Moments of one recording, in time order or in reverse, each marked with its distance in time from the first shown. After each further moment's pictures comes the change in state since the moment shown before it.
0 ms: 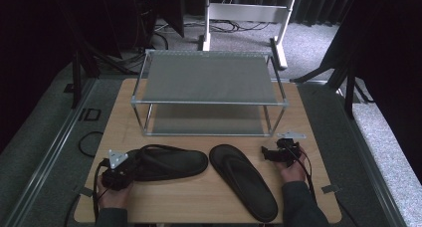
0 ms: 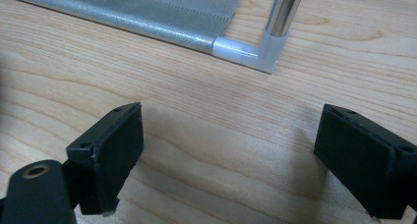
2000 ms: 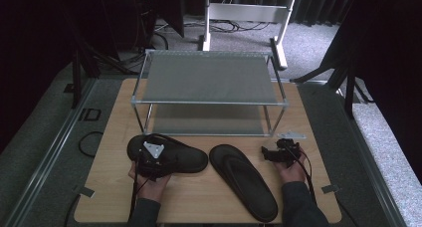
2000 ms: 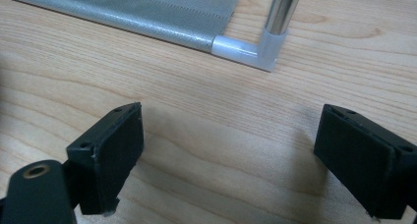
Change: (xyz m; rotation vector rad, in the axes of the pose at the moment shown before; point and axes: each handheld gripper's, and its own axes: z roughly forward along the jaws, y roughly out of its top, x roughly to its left) left arm -0.084 0.023 0.046 -0.008 0.093 -0.017; right arm 0.001 -0.001 -0.001 -0.001 -0.008 0.006
